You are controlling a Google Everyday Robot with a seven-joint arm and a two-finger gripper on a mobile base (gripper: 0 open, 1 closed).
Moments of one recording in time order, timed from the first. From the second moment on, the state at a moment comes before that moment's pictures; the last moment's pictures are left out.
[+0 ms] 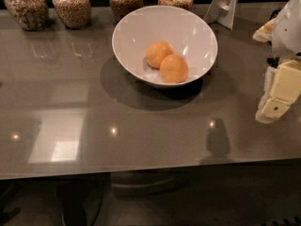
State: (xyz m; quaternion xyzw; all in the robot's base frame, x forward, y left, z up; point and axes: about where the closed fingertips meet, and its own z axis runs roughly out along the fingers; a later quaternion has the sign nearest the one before) arm 0.438 -0.216 0.978 -0.60 0.78 -0.04 0.16
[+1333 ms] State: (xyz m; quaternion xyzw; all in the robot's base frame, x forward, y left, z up) arm 0.550 -0.181 1.003 -0.48 0.83 -0.01 0.29
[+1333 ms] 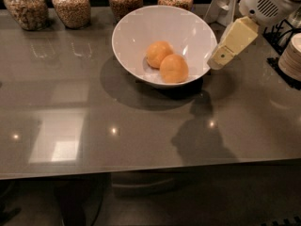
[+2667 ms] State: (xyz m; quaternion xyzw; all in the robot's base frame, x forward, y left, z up) arm 0.602 -0.137 0.970 -0.43 0.84 0.04 0.33
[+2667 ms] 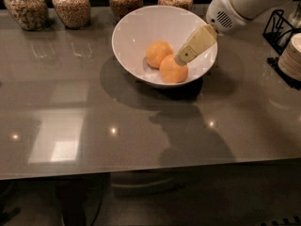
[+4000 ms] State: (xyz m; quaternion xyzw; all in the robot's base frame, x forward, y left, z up) arm 0.633 -0.103 0.876 -0.40 0.88 0.09 0.26
